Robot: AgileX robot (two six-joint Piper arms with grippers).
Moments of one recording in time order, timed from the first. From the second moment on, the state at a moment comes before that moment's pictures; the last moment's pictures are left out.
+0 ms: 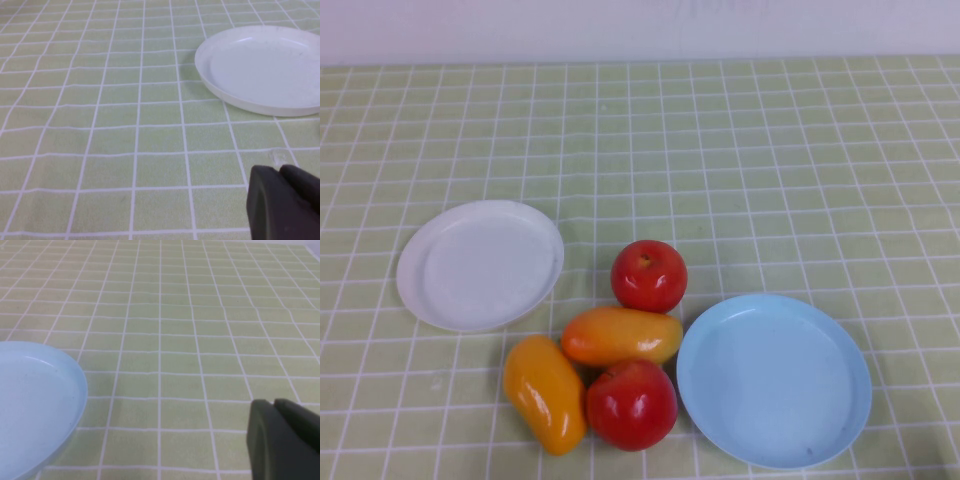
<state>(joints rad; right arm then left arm) 0.01 -0.01 0.03 0.15 0.35 -0.16 -0.01 -0.01 0.02 -0.02 0.37 0.06</state>
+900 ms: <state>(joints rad) 0.01 -0.01 0.03 0.15 0.35 -0.16 -0.01 -0.01 0.02 -0.07 0.35 0.05</state>
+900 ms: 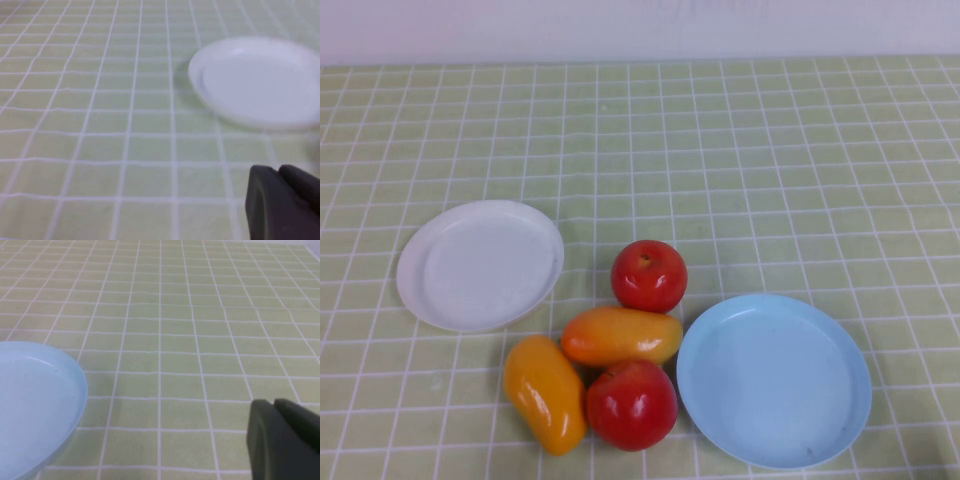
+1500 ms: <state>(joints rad) 0.01 -0.01 0.03 0.15 0.35 -0.16 -0.01 0.02 -0.10 -0.47 0.30 -0.08</state>
